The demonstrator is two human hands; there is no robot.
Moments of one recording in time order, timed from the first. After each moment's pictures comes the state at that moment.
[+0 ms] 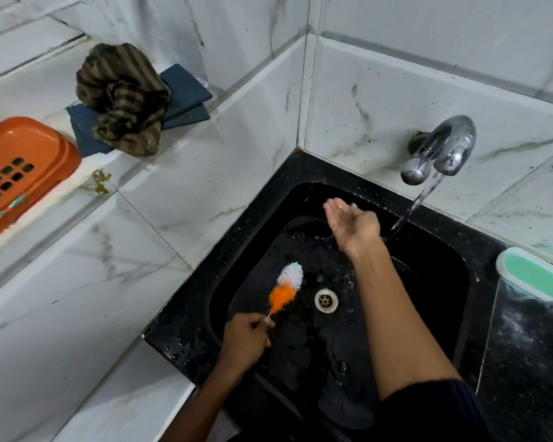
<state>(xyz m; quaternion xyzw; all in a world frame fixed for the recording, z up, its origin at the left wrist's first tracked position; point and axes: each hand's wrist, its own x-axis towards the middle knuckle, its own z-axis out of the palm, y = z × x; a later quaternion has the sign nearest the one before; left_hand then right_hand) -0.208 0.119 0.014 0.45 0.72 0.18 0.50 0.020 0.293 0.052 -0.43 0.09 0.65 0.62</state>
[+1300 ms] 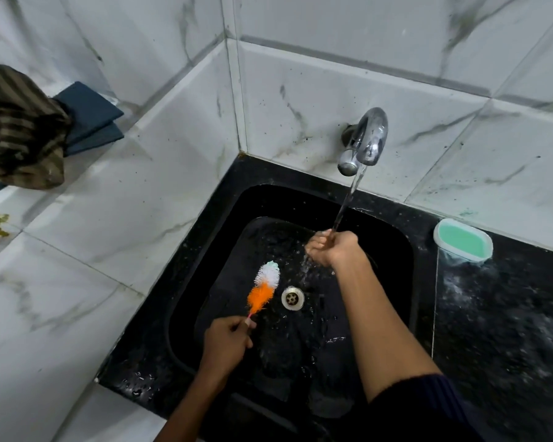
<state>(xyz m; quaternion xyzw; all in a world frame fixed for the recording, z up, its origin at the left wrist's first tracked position) -0.181 0.135 0.003 0.46 0.70 0.17 0.52 0.074 0.249 0.038 -0.44 0.22 0.66 0.56</state>
